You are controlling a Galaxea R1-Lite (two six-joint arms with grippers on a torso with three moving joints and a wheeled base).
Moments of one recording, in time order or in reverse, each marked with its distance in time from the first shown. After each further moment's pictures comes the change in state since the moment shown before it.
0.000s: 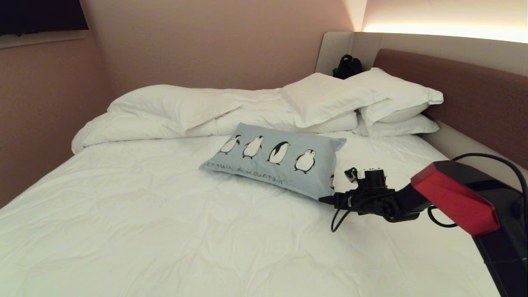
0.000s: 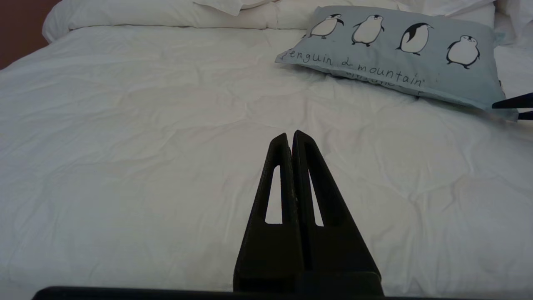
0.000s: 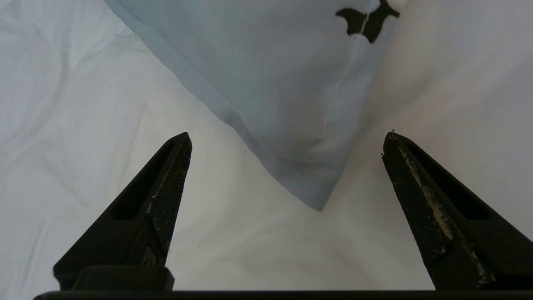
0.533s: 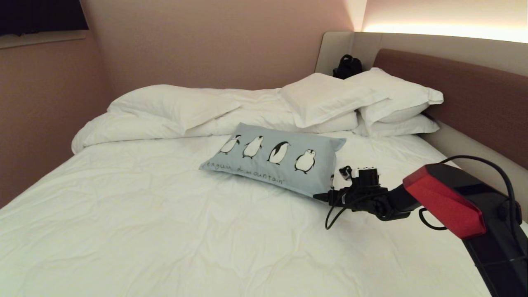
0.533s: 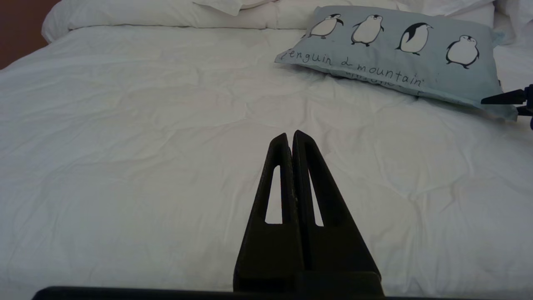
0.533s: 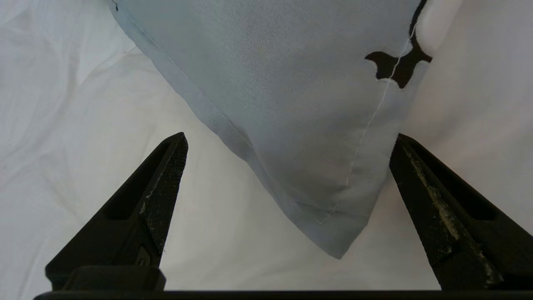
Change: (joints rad) left arm 0.000 0.000 0.000 0.000 -0.001 -0.001; right arm 0.021 0.053 -0.094 -0.004 -0.003 0.002
